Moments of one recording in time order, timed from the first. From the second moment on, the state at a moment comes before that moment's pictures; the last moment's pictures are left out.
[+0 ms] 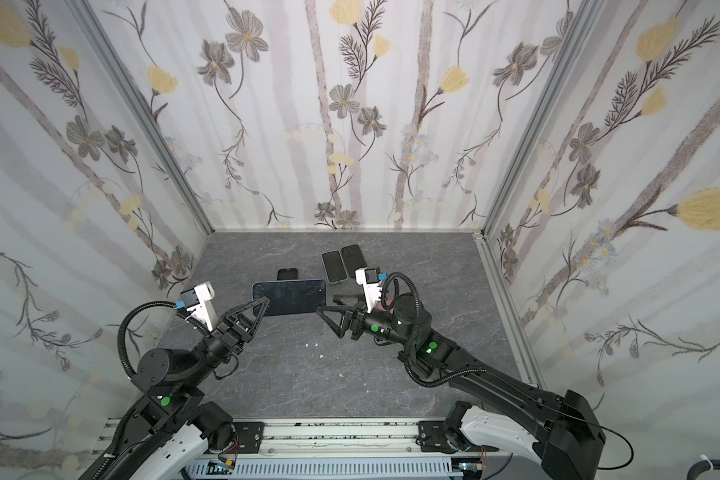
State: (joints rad) left arm -0.58 0.40 0.48 0.33 0.25 -0.92; right arm 0.88 1.06 0.72 0.38 -0.33 0.70
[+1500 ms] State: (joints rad) left arm -0.58 0.45 0.48 0.13 -0.16 -0.77; right arm 0.87 1.14 0.84 0.40 -0.30 0.65
